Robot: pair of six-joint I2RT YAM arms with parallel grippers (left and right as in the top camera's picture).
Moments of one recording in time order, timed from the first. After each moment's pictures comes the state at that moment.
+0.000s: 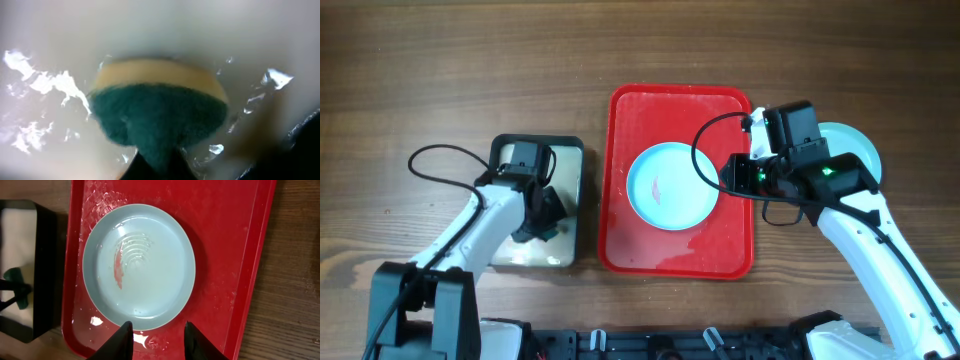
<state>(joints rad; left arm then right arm) -0.15 1.52 0.76 -0.75 -0.05 -0.64 0.29 1.30 1.02 -0.83 -0.23 0.31</state>
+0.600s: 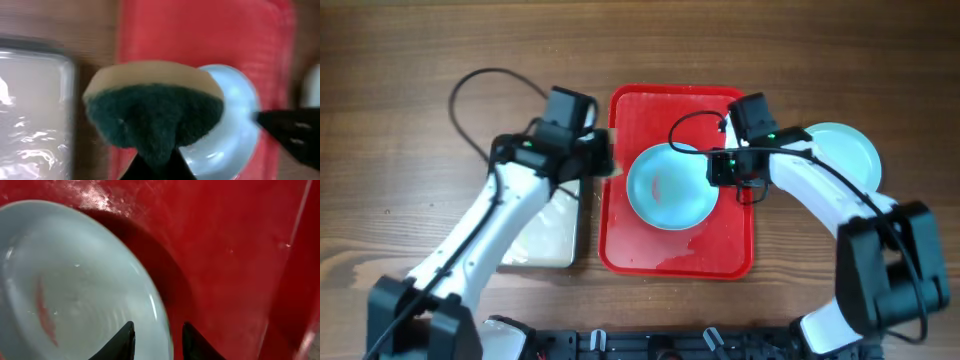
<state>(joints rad) -0.37 1.50 1.08 -0.64 0.17 -0.50 0.29 1.74 1.02 -0.59 -0.20 0.33</state>
